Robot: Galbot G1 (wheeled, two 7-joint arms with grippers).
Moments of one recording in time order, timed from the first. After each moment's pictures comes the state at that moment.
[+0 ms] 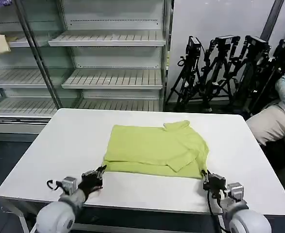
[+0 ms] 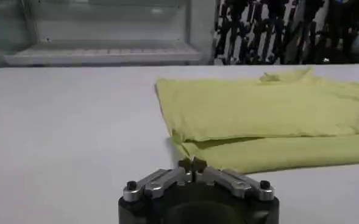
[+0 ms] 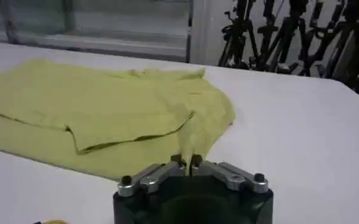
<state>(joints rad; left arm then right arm) 1.37 -1.11 -0.47 -2.08 -0.47 0.58 -0.02 -1.55 1.15 0.59 2.20 0.31 -0.51 -0.01</state>
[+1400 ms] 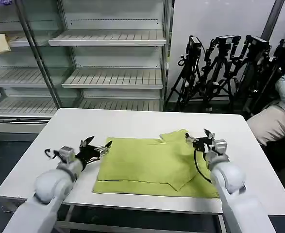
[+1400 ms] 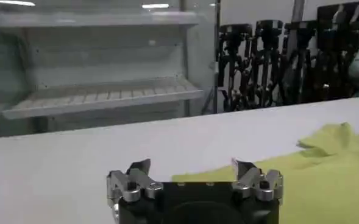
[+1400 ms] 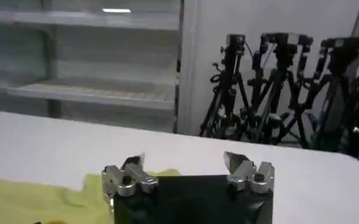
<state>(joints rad) 0.92 -1.03 -0.31 -1.82 -0.55 0.58 0.00 -0.79 1.22 0.33 1.65 0.39 -0.57 0.13</state>
